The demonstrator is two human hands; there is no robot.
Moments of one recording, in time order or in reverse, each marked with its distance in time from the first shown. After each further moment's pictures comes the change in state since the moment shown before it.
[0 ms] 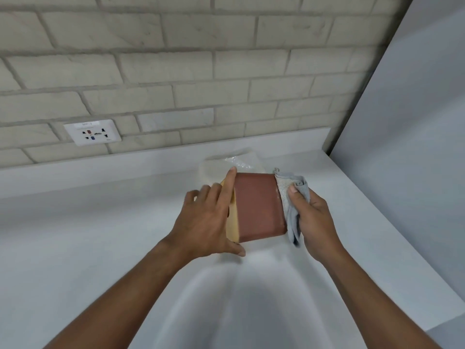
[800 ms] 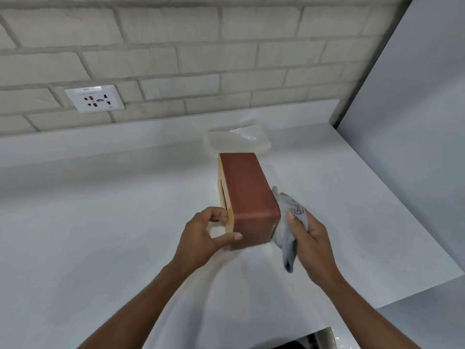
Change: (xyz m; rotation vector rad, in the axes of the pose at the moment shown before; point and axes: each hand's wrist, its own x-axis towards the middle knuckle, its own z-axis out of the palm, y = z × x) left_hand -0.092 0.005 0.074 -0.886 -0.051 -0.504; right_hand -0.081 0.067 0.000 -0.072 -0.054 0.027
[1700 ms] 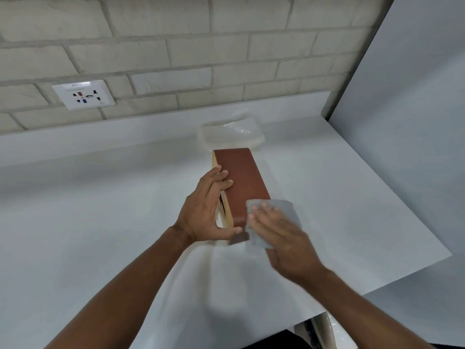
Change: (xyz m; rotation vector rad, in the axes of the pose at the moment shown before) left_hand 0.054 -0.010 -0.001 0.302 0.124 0.764; right_hand -0.008 0.039 0.010 -0.995 -0.200 -0.856
